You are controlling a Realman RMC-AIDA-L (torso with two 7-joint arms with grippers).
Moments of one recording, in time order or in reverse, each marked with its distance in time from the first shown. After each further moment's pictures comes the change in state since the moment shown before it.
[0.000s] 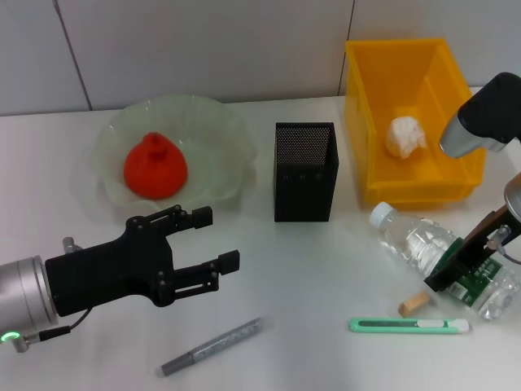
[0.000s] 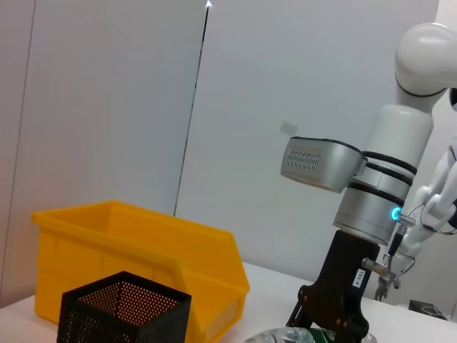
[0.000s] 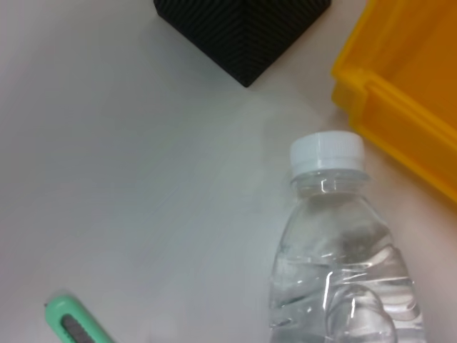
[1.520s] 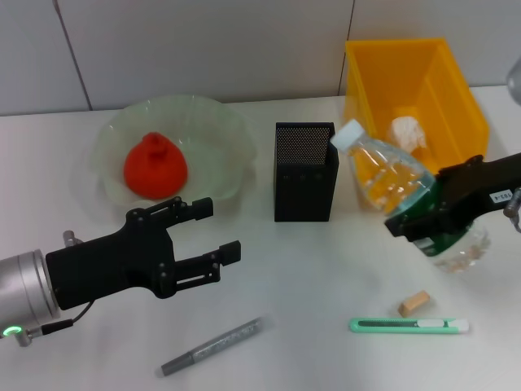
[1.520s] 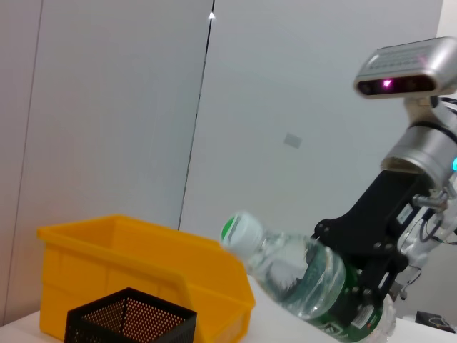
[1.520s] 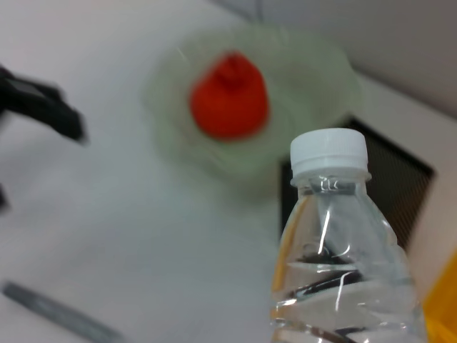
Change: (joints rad) left arm -0.004 -0.003 0.000 -0.003 -0.025 -0.004 0.012; right arm -0.263 0.003 -0.022 0.497 0.464 -0.062 -0.069
